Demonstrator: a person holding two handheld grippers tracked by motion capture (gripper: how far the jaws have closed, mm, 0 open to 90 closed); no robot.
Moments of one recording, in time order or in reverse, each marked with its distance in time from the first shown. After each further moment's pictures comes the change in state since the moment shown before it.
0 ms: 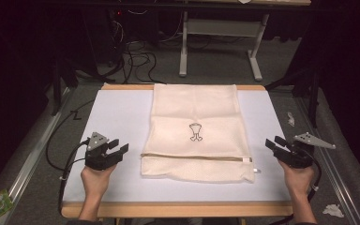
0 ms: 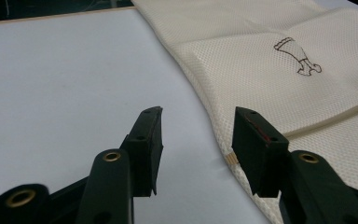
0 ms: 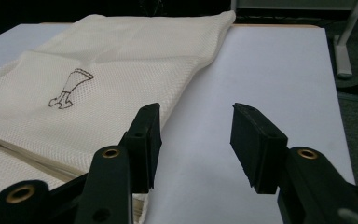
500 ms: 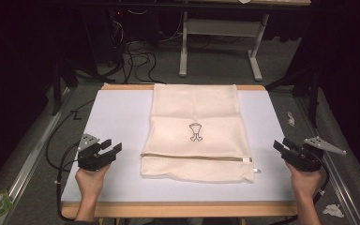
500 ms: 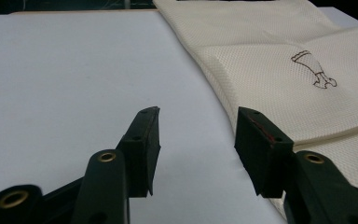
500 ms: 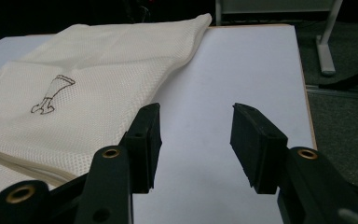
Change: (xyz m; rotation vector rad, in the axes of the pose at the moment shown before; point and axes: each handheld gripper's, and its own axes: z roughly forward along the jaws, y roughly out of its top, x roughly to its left) left arm 0.017 -0.009 -0.005 -0.027 0.025 -0.072; right arm -0.019 -0.011 -0.012 -0.034 -0.036 0.040
